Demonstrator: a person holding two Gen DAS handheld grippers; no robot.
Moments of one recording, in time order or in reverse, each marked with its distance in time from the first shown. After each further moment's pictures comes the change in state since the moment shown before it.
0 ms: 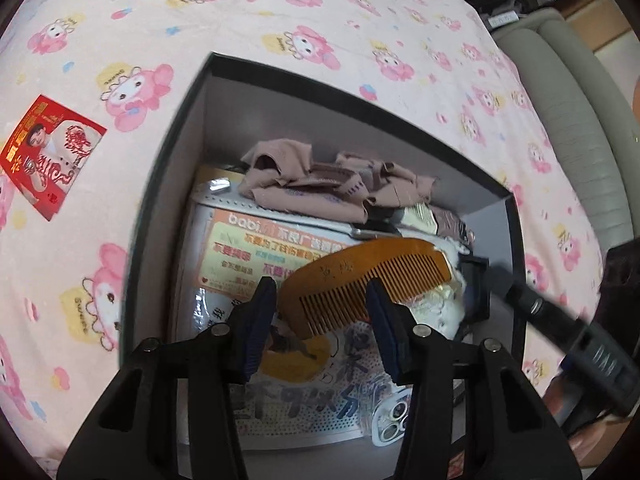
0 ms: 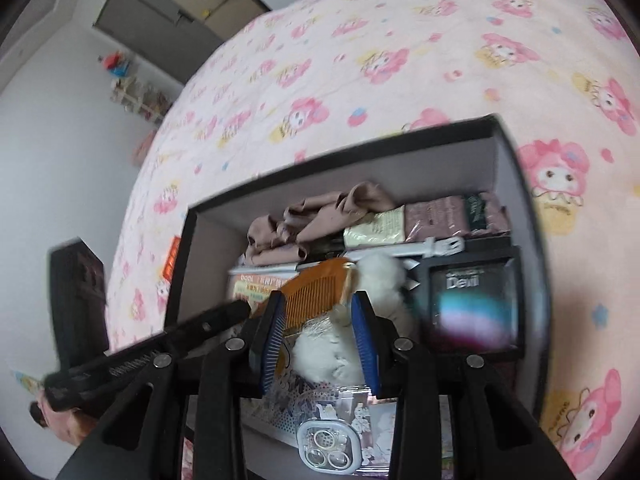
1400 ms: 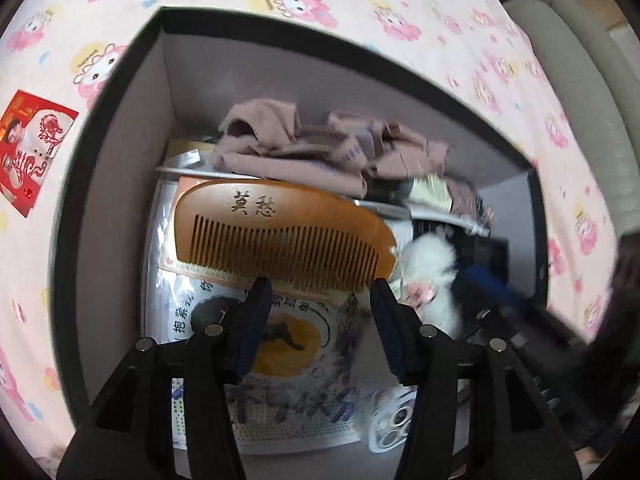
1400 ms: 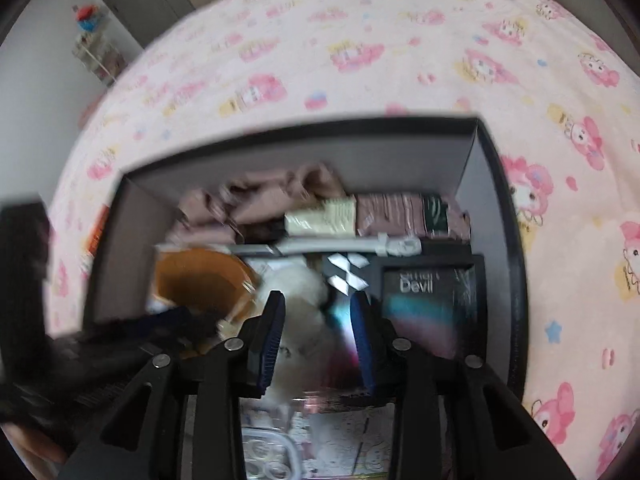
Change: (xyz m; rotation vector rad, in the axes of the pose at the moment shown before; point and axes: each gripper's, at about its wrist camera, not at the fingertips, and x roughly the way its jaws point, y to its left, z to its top) left arm 0.028 -0.007 0.013 -0.002 0.110 0.040; right arm 0.040 0.005 -0.005 -0.123 0.081 -0.309
